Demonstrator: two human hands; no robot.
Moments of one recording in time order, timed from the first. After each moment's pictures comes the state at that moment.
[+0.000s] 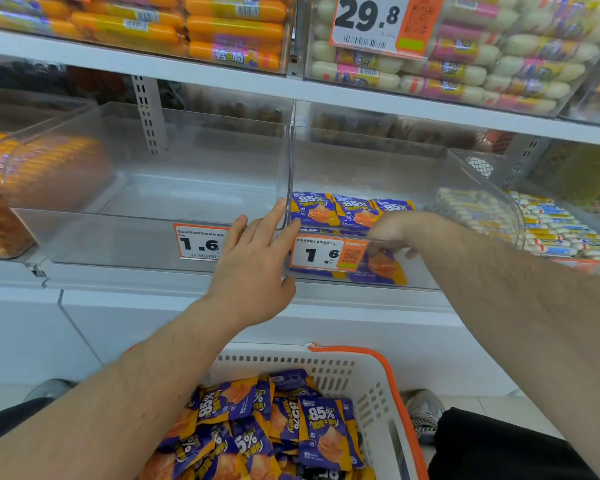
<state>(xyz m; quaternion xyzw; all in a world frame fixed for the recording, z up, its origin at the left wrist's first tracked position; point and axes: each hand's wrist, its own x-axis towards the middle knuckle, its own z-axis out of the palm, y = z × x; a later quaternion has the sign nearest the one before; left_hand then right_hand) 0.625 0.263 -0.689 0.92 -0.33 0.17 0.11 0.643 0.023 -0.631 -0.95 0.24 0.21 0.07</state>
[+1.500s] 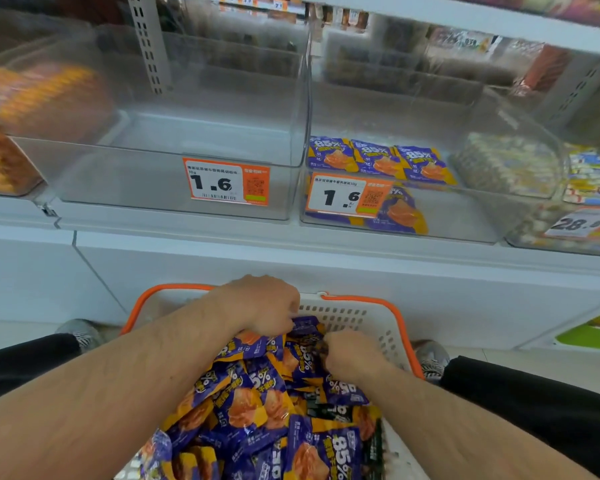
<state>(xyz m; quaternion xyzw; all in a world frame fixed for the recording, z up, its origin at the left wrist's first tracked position) 0.602 0.274 -0.755 0.88 -0.38 -0.28 -0.03 0.517 0.112 -0.867 -0.97 0.07 0.24 0.04</state>
